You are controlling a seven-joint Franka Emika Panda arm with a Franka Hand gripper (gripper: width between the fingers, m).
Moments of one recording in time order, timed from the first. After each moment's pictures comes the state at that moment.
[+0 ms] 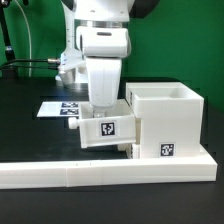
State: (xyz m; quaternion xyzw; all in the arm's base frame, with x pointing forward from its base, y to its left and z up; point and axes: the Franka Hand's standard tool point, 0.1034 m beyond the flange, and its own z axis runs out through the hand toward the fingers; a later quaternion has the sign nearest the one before) arm 0.533 0.008 0.054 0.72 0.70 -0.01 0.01
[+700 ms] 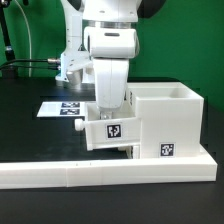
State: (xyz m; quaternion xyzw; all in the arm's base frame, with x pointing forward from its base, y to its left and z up) arm 0.539 0.013 0.054 0.72 0.69 -0.01 0.01
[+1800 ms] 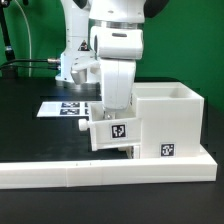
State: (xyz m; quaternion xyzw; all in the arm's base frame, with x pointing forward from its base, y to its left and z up) arm 0.540 0.019 0.054 0.72 0.69 -0.03 0.01
